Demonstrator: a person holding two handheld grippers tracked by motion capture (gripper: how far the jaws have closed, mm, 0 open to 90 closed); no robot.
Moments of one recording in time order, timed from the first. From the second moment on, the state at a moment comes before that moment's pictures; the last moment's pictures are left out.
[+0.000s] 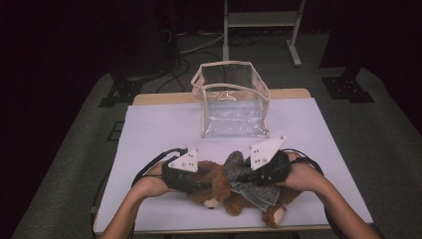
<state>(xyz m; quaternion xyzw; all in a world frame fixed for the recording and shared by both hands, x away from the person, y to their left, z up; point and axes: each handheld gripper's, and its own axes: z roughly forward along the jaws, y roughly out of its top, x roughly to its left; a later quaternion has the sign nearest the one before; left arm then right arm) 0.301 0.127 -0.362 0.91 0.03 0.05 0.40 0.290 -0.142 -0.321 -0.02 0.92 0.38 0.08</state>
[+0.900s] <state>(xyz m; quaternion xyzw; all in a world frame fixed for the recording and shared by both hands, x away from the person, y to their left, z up) 0.297 0.125 -0.362 0.92 0.02 0.05 0.40 0.268 -0.230 -0.355 0.08 0.91 0.40 0.09</state>
